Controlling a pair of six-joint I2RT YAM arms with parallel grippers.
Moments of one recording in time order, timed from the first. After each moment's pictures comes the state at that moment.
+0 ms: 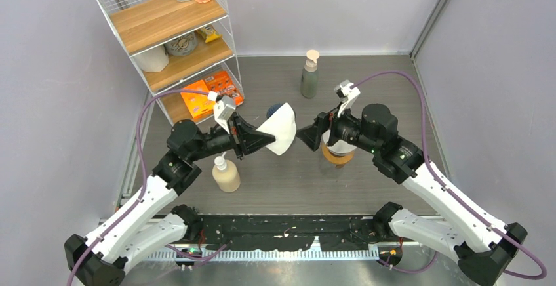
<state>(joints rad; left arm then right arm) -0.62 0.81 0.73 0.20 0.64 -0.44 0.67 0.88 0.93 -0.25 -0.21 0.35</state>
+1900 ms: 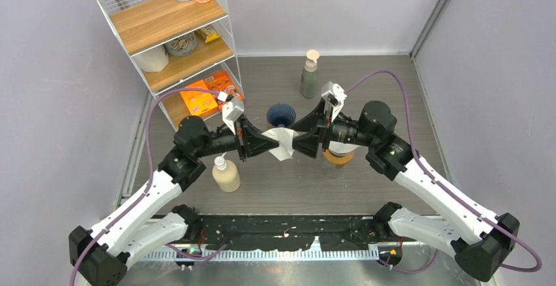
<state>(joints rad) -0.62 0.87 0.73 0.21 0.74 -0.41 0.68 0.95 0.89 0.07 -0.68 0.32</state>
